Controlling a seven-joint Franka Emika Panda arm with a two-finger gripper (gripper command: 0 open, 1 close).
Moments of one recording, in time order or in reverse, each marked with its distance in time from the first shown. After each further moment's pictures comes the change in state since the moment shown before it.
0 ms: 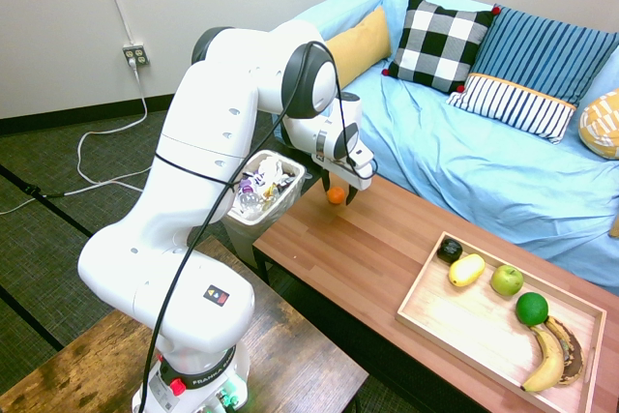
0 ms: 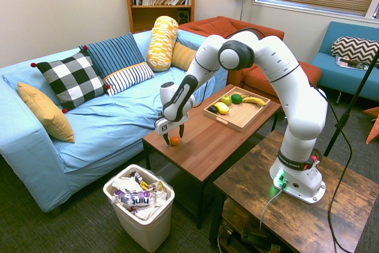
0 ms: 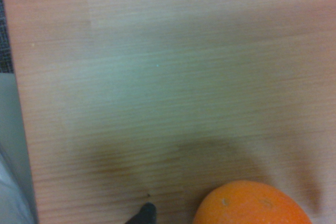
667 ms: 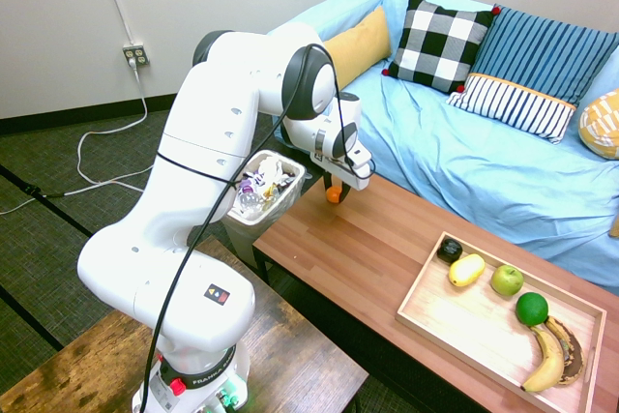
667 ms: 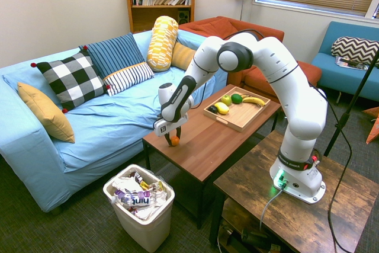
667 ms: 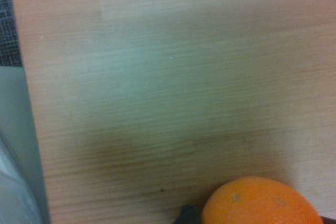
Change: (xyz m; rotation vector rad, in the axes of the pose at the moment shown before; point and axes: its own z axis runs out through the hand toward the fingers) arm -0.003 -0.003 -0.001 -0.017 -0.017 0.008
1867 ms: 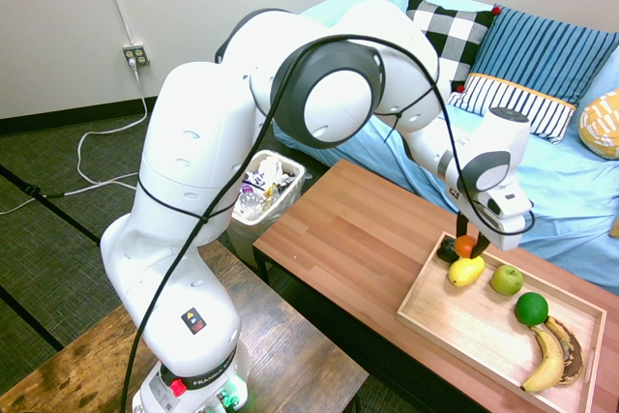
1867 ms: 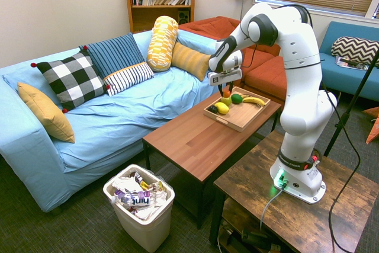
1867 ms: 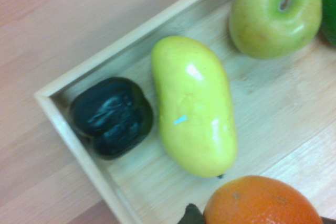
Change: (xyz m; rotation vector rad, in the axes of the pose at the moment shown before) arm 0.281 0.307 -0.120 -0.072 0.093 0.486
